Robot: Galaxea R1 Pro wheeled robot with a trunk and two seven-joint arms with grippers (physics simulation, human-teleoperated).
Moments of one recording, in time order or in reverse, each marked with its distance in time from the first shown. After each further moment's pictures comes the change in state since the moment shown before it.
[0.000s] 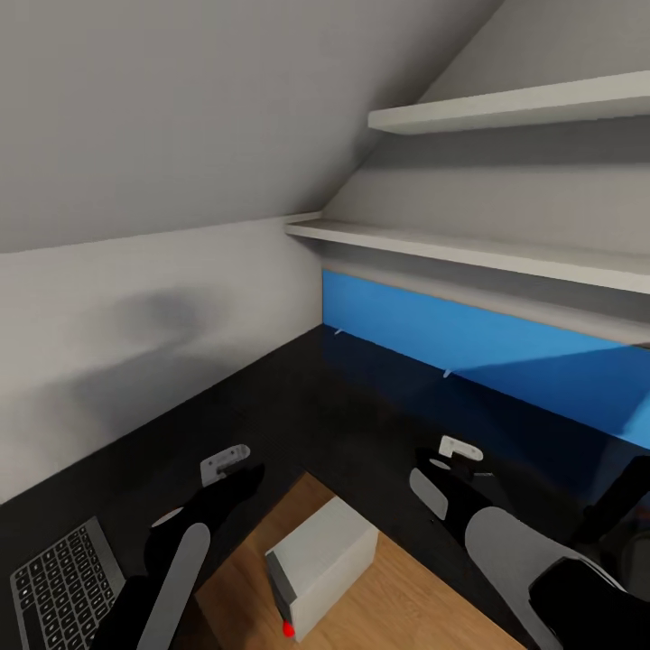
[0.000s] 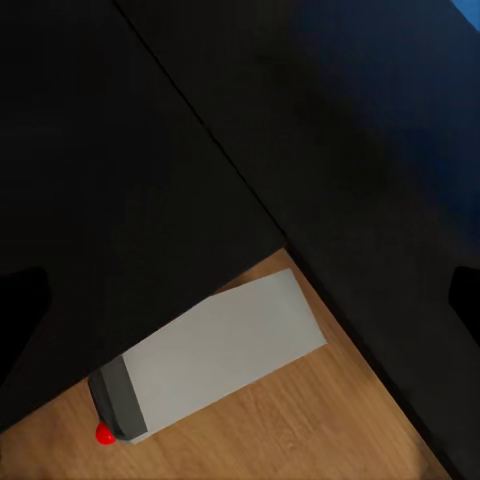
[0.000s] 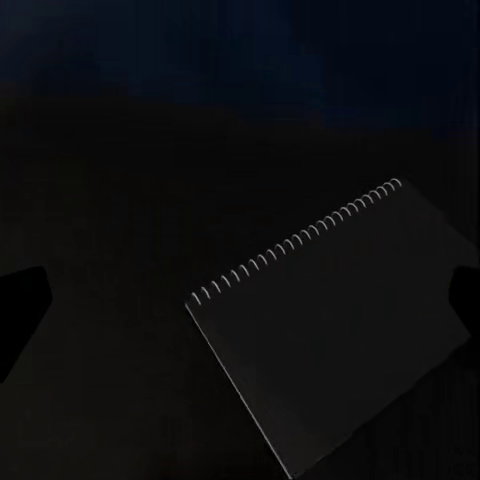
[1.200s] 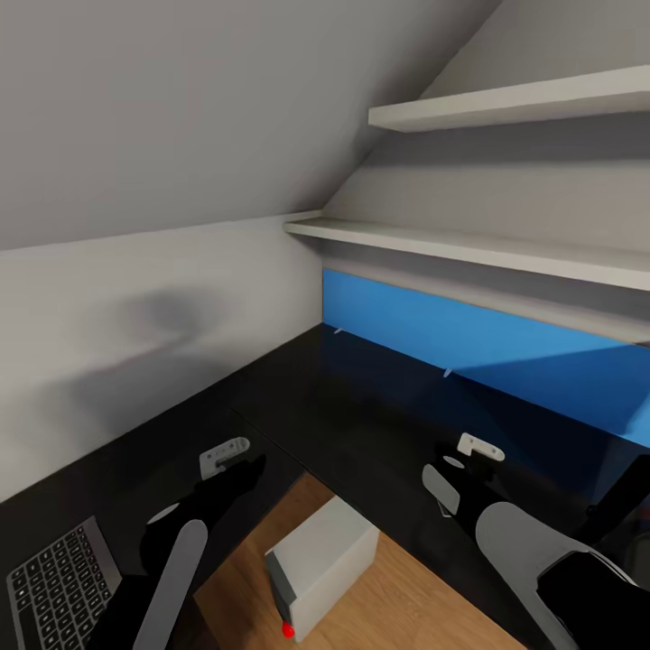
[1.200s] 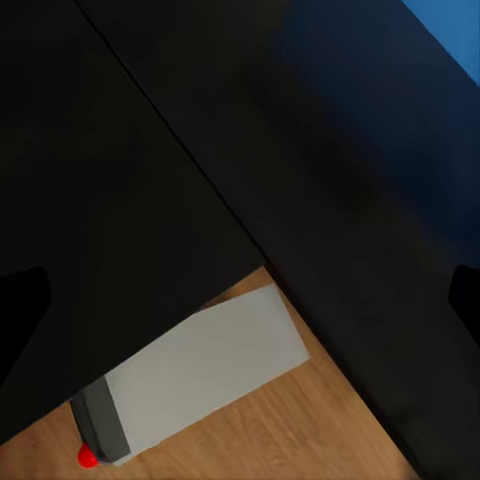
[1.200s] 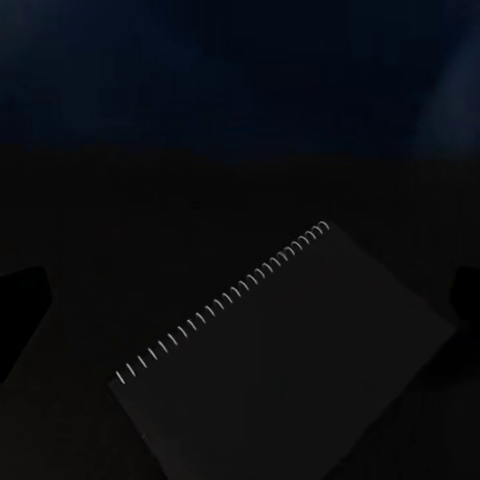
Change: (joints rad) left arm 0.000 -0.003 -0.002 -0.054 0.006 0.014 -0.005; right arm -0.019 -0.037 -0.028 0.029 0.000 -0.083 -0.049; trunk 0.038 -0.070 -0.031
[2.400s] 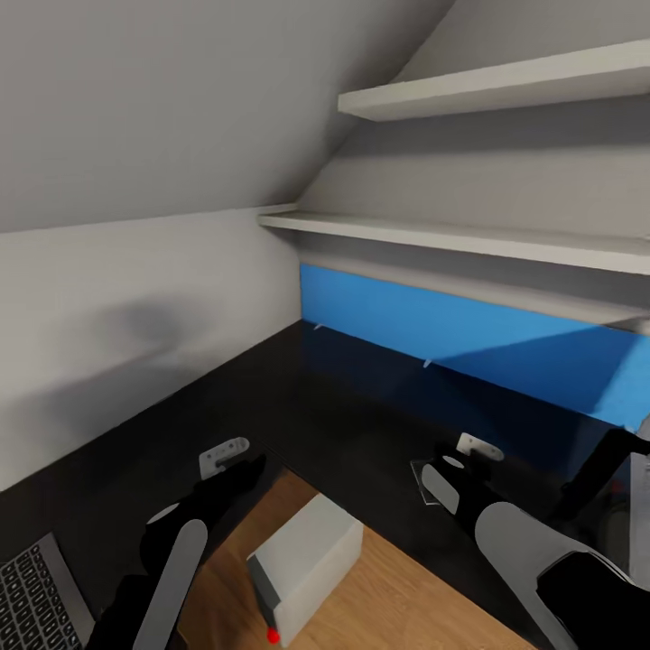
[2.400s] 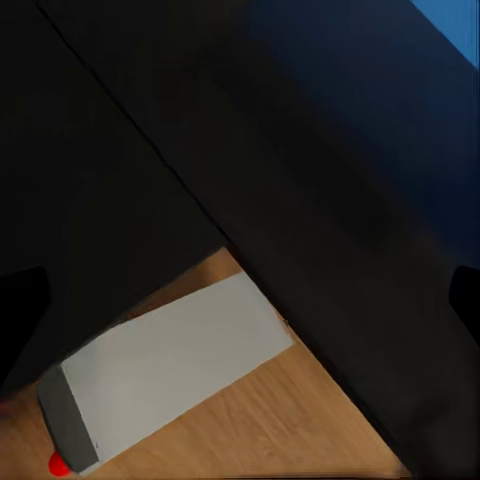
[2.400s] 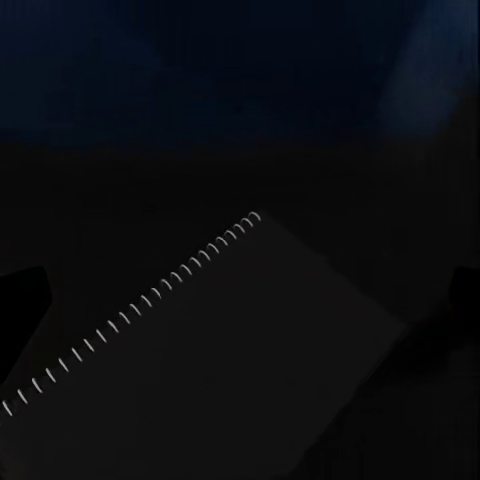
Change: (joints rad) left arm 0.000 -0.002 0.002 0.000 0.001 0.000 0.002; right arm 0.000 0.002 -0.002 -0.001 0.000 0.000 0.000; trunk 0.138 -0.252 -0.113
